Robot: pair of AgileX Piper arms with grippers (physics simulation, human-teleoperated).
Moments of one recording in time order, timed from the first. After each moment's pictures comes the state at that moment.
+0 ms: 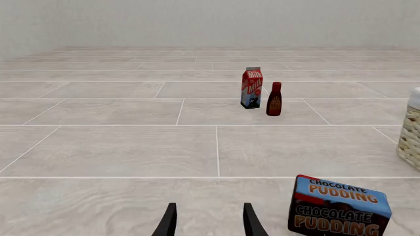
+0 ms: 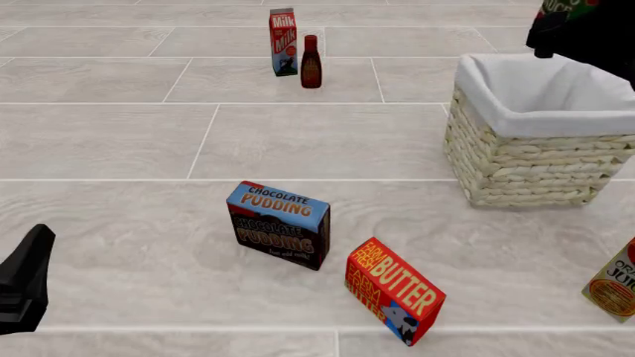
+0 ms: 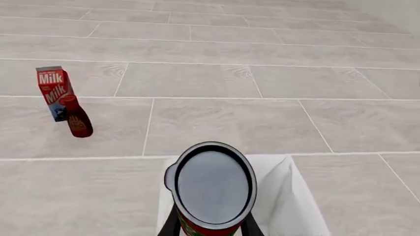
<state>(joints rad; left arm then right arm) 0.00 0.00 0.00 0.00 0.00 -0.09 1.49 -1.12 -0.12 -0.12</state>
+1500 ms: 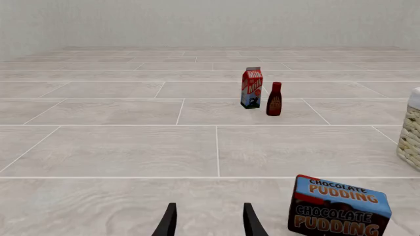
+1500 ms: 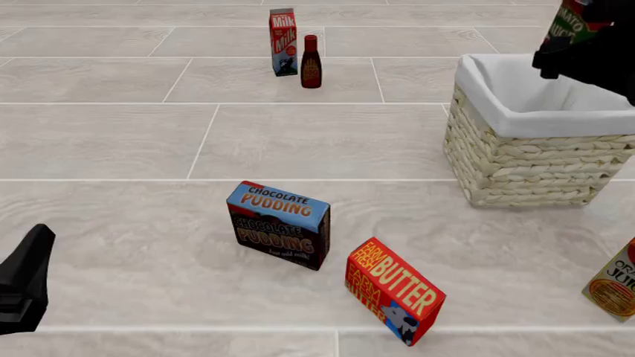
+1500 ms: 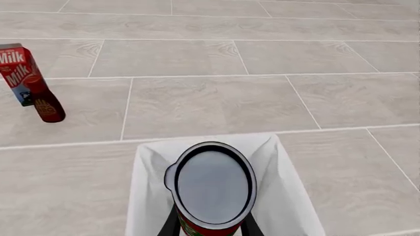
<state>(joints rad) 0.00 0.00 0.00 0.00 0.00 -0.15 1.56 -1.11 -0.11 -0.13</state>
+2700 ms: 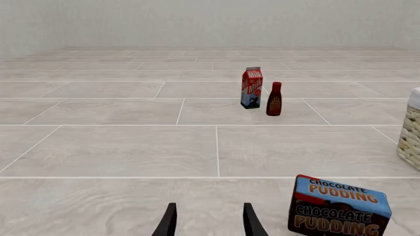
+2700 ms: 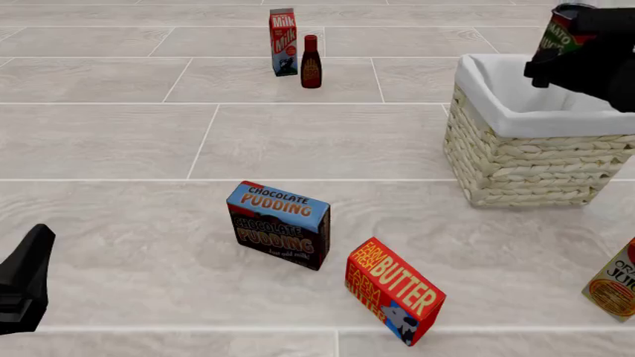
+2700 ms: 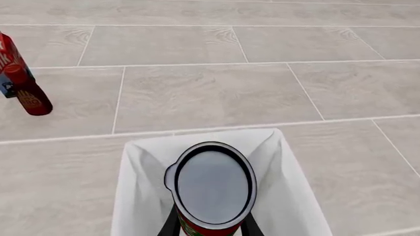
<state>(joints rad) 0.00 0.00 0.00 0.00 0.00 -0.16 1.67 -1.17 -0.11 -0.13</state>
